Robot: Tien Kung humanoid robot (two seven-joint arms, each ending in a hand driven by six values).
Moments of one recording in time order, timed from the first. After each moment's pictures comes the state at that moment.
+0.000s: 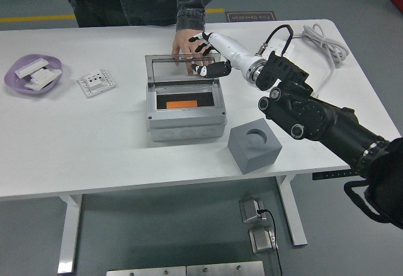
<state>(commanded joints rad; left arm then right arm) -0.02 0.11 -1.44 -0.18 1.49 0.12 0.30 0.98 -0.06 0.57 0.64 -1.54 -0.12 0.16</state>
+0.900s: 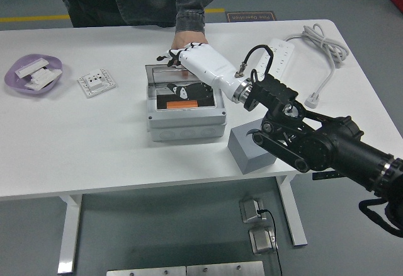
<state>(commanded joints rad) -0.01 0.10 -1.47 -0.18 1.50 0.10 0.29 0.91 -0.15 0.52 0.93 -1.81 -0.33 0.20</state>
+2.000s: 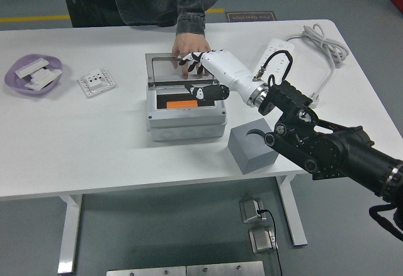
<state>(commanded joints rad) -0.01 0.09 -1.44 -0.18 1.47 0.09 0.28 0.84 -0.18 0.47 0.89 -1.70 -0.35 0.22</state>
